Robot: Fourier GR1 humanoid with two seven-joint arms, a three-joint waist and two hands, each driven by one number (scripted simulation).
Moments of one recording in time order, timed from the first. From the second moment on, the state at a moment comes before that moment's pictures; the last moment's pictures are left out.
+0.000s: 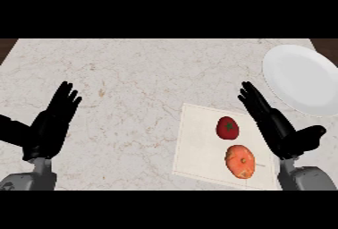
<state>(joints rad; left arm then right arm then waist) -0.08 0.24 0.01 -1.59 0.32 0.12 0.20 -0.13 -0.28 0.18 -1.57 -0.27 0.06 0.03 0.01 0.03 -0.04</state>
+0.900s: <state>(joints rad) 0.00 0.18 -0.12 -1.44 0.19 0.11 0.20 -0.12 -0.40 -0.19 -1.52 -0.03 -0.32 -0.18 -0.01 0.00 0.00</state>
